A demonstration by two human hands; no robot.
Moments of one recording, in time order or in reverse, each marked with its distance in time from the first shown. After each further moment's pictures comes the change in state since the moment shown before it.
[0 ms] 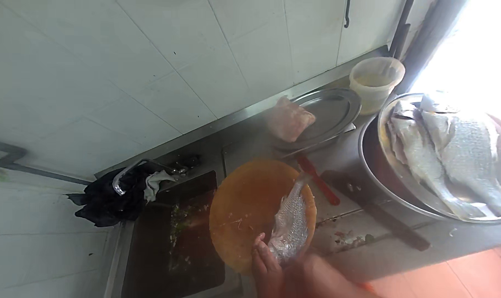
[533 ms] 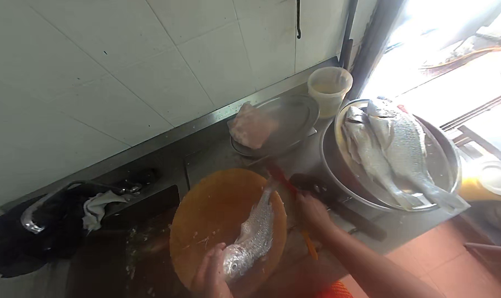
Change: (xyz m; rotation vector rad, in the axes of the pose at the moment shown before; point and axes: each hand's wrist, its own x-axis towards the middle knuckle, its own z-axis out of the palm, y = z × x) left_hand 0.038 0.022 -0.028 -0.377 -0.042 -0.144; right_hand 0.080 0.153 -0.061 -0.245 0.535 0.462
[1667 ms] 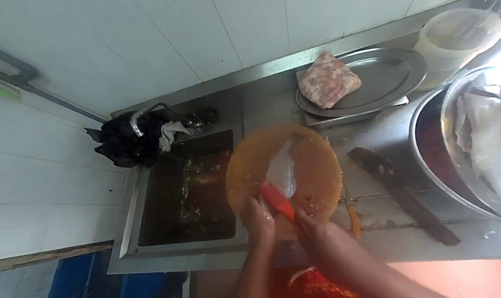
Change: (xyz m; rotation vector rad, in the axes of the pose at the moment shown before) left_hand 0.030 -0.033 -0.008 -0.020 0.373 -0.058; right_hand -0.147 -0.141 -0.043 0.115 -0.561 -0.341
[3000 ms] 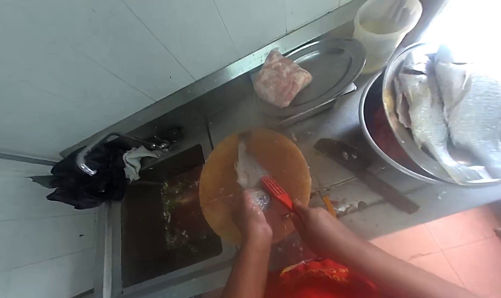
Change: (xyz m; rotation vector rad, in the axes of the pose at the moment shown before) left_hand -0.019 0.022 0.056 0.021 -0.050 -0.245; right_hand -0.009 0.049 -0.018 0.159 0.060 0.159
